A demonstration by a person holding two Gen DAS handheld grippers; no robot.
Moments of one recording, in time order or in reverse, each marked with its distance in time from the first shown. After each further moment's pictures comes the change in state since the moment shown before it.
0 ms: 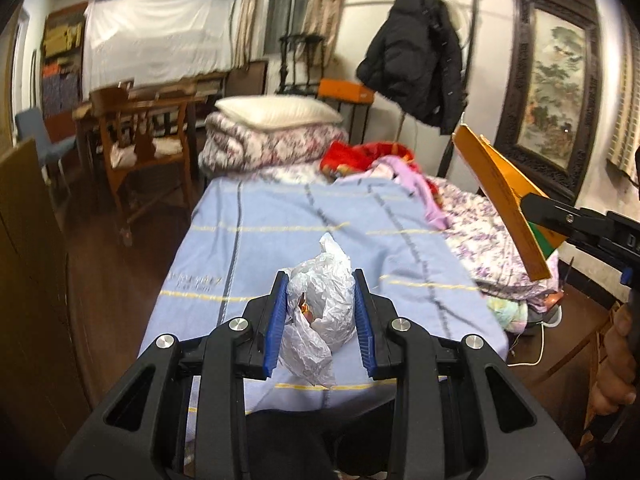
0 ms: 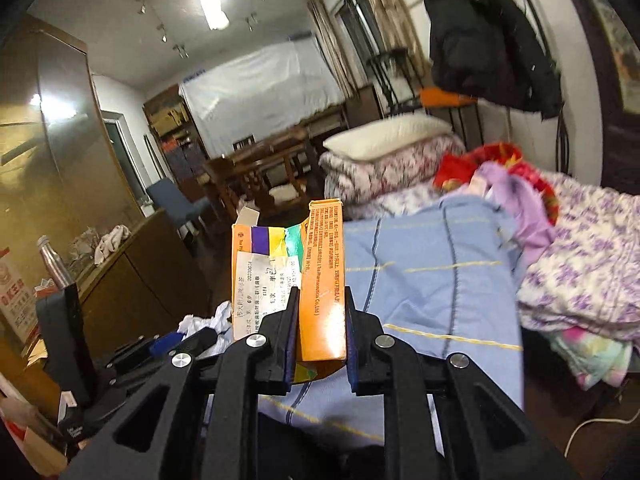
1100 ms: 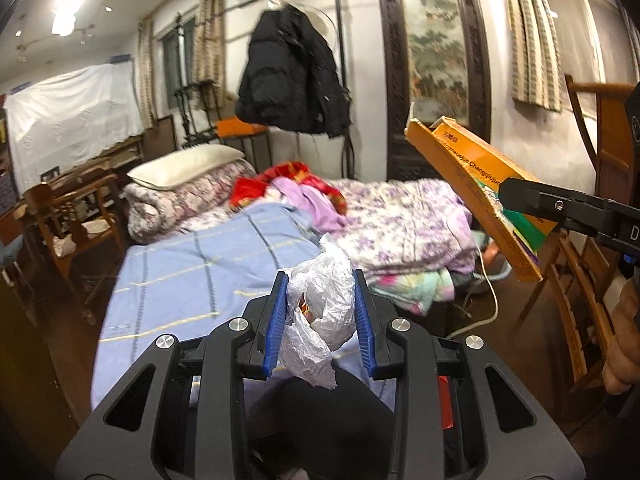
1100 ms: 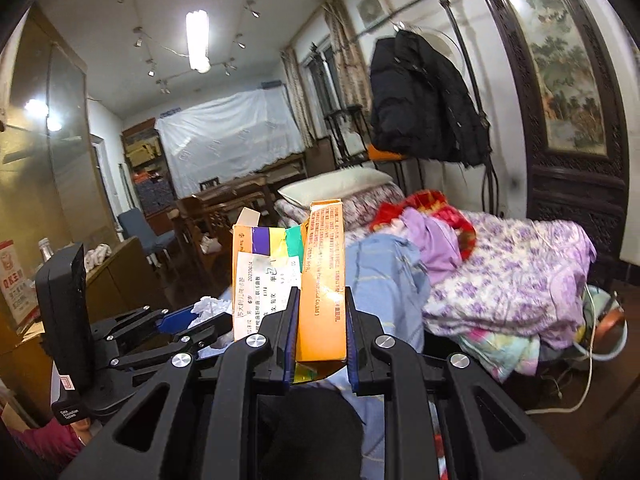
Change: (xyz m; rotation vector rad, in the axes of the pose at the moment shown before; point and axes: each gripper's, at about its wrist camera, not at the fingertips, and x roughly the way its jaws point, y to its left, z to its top) left arm -0.061 -0.178 -0.028 0.309 -0.054 -0.203; right arm -0.195 -0.051 -0.050 -0.009 -0.149 -0.180
